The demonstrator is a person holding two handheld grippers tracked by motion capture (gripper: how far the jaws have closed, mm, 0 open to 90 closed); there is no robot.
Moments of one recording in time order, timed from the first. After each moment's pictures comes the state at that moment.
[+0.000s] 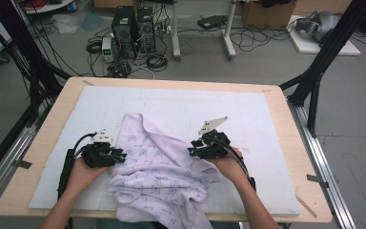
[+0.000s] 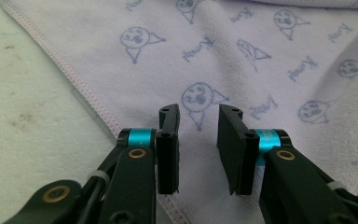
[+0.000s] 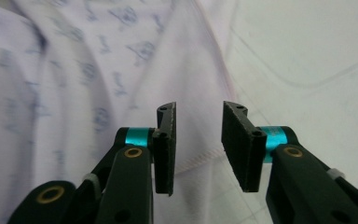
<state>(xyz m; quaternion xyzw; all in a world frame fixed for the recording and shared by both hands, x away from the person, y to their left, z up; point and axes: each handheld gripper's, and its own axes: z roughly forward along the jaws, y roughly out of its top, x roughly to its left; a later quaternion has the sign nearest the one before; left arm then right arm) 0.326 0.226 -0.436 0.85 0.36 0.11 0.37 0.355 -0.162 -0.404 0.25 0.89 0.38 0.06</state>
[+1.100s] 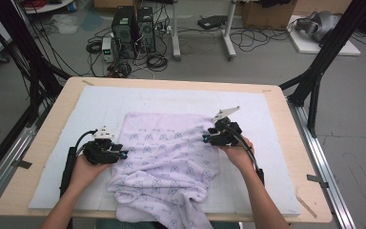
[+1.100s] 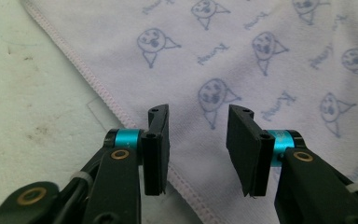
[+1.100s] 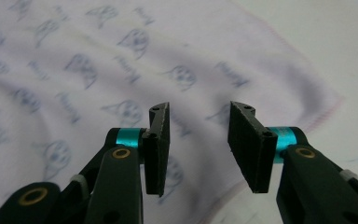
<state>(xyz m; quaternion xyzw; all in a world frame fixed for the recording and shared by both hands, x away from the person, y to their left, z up) 0.332 0.223 -0.432 0.84 0.37 0.12 0.37 0.388 -0.200 -0.404 0.31 0.88 0.34 0.12</state>
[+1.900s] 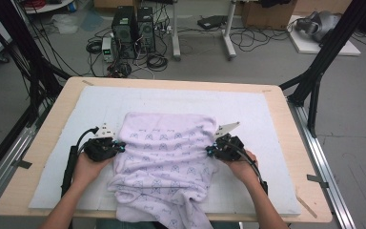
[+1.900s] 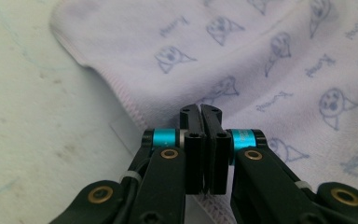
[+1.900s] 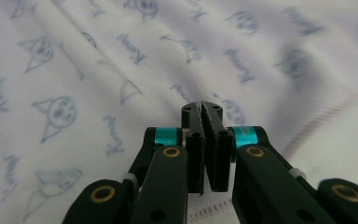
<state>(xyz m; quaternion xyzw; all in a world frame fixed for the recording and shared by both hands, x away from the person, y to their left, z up) 0.343 0.219 -0.428 0.83 0.38 0.18 0.37 0.358 -0.207 -0.422 0.27 0.90 0.33 0.11</state>
